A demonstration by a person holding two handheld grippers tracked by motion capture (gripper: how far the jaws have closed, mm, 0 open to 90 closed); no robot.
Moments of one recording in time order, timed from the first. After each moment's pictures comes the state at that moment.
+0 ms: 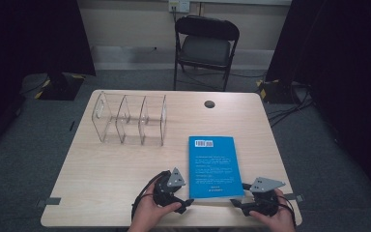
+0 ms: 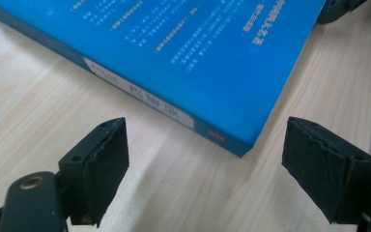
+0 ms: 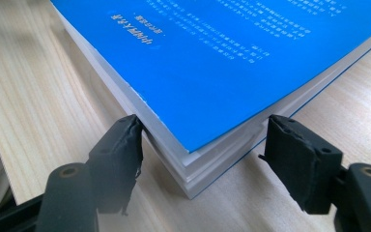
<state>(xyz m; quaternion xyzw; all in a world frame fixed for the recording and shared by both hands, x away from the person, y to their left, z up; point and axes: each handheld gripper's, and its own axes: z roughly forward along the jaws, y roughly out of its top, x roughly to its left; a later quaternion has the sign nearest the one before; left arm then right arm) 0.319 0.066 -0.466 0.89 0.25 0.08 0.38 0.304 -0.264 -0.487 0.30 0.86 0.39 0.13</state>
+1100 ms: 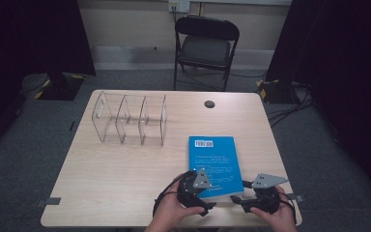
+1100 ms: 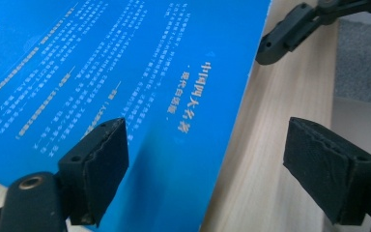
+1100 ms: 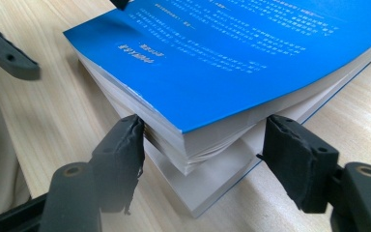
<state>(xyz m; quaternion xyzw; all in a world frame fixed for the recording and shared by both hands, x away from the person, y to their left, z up) 0.320 0.000 -0.453 0.91 0.17 0.07 0.38 0.308 -0.263 -0.474 0.31 0.85 0.41 0.12</state>
